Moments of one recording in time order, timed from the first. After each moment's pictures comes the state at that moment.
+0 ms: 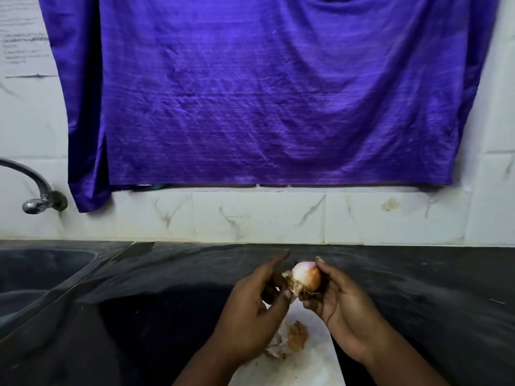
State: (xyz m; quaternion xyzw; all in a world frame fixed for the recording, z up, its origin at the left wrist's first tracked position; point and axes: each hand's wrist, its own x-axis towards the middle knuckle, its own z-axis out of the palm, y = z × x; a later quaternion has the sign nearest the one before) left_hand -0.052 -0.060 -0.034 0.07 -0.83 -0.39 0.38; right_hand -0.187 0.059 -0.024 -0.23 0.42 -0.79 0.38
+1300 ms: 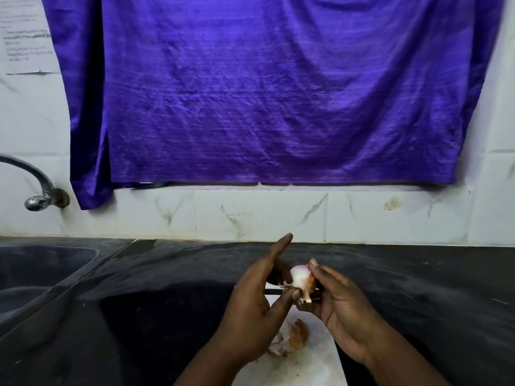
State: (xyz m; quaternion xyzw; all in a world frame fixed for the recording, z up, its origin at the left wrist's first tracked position) left_hand -0.052 -0.056 -0.032 0.02 -0.82 -0.38 0.42; right_hand -0.186 0.056 -0.028 -0.28 0.46 -0.77 0.35
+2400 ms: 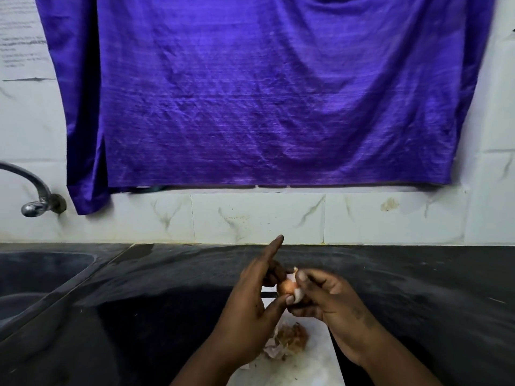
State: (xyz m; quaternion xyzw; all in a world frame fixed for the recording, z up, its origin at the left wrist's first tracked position) left_hand -0.052 -0.063 -0.034 0.04 -0.84 -0.37 0.39; right_hand -0.177 0.061 -0.026 -0.37 0.54 -0.71 0.27
